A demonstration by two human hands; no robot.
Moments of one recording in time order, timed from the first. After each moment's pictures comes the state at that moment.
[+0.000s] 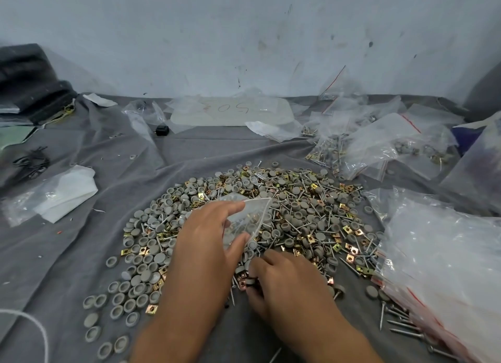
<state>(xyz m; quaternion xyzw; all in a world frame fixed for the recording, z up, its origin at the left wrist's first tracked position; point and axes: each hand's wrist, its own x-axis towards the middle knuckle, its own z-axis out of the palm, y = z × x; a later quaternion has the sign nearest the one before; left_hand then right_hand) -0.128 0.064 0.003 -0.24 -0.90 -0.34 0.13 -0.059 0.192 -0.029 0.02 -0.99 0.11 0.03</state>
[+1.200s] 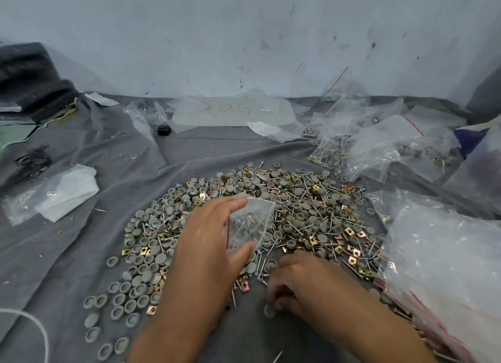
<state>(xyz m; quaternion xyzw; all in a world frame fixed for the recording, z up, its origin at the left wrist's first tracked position) -0.129 0.060 0.004 -0.26 -0.90 -0.33 0.14 -0.059 0.235 -0.017 0.11 -0.98 0.15 -0.08</state>
